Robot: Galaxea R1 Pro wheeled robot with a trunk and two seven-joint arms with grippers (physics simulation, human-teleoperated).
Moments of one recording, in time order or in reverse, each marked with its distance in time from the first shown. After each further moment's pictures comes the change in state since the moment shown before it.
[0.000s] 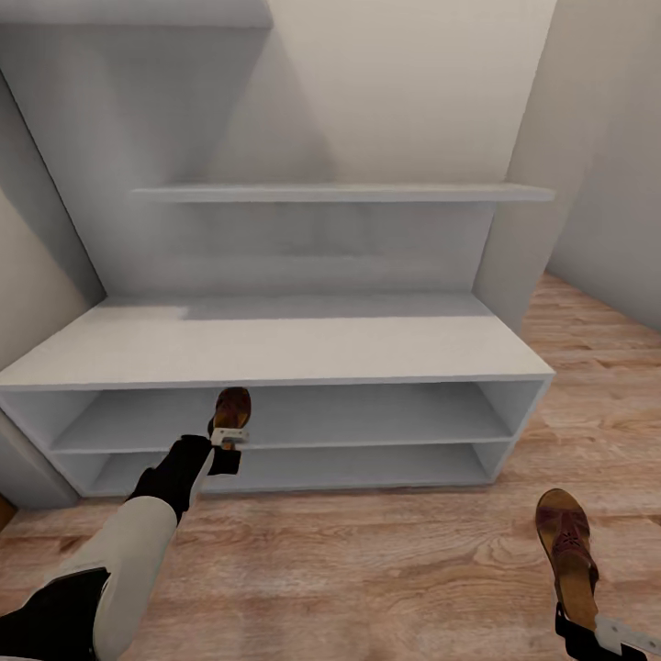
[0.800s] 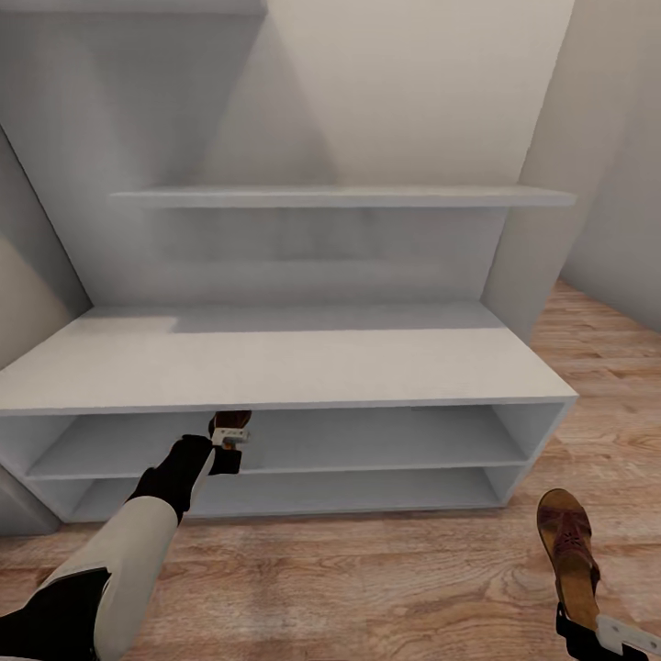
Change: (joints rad) left arm 0.000 -0.003 0.000 -0.002 0.000 -0.001 0.000; right arm 0.000 -0.002 -0.003 0.000 0.000 -0.001 -0.003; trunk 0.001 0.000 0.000
